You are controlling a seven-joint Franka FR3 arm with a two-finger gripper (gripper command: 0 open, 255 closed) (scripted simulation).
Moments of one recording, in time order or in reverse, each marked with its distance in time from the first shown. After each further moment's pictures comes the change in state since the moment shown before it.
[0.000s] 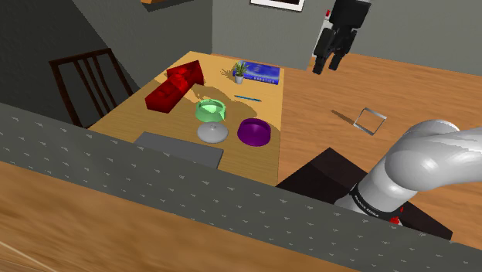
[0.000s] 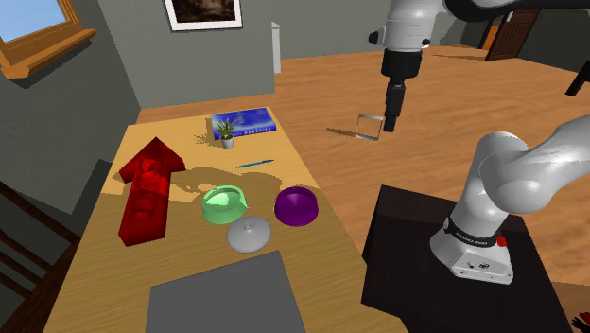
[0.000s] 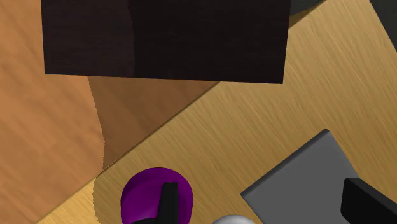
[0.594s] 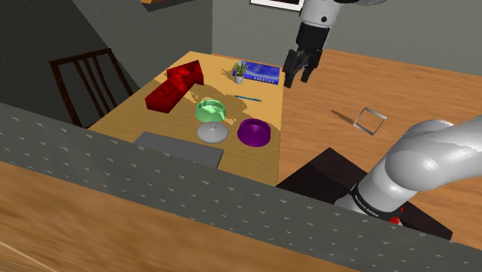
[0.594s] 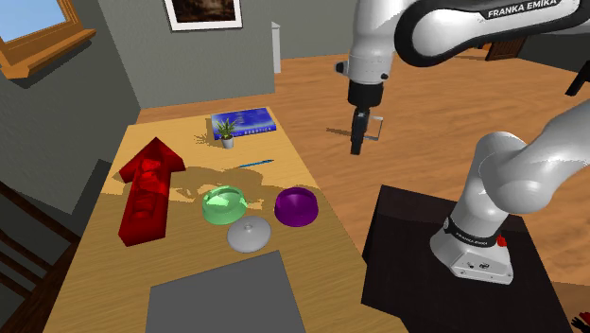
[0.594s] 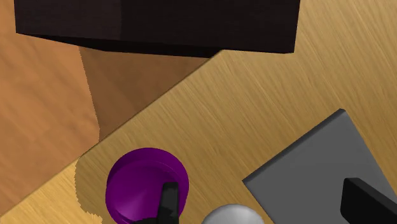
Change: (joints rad) arm 0.007 0.182 0.055 -0.047 0.014 0.243 0.015
